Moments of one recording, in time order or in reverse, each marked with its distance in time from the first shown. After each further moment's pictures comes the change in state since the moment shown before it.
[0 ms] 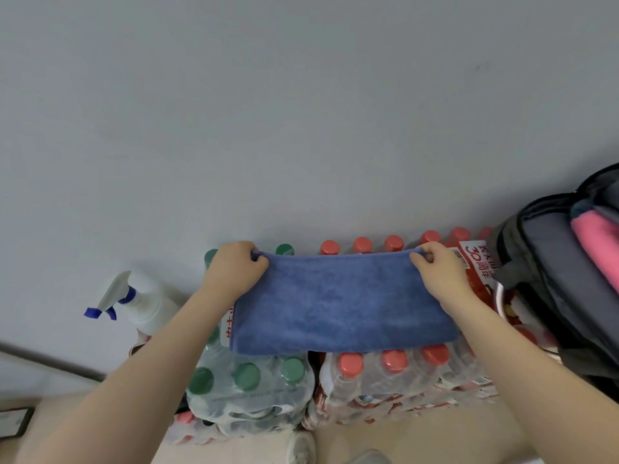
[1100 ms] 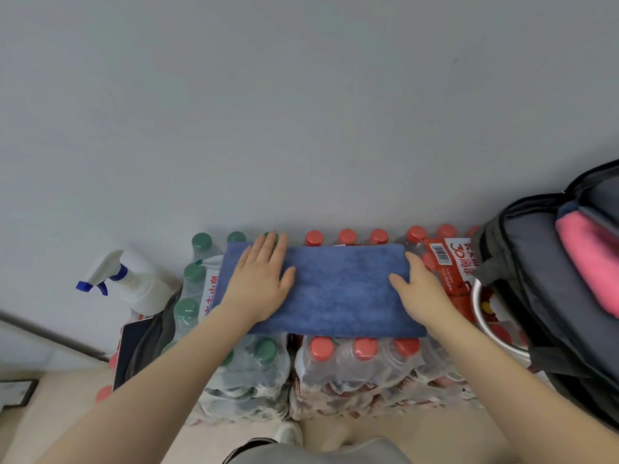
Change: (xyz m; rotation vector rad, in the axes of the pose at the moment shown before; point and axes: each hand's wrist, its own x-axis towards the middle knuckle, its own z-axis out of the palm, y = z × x) left_hand -0.042 0.025 0.057 0.275 -0.003 0.287; right_hand -0.040 0.004 -0.014 -0.028 -0.262 0.005
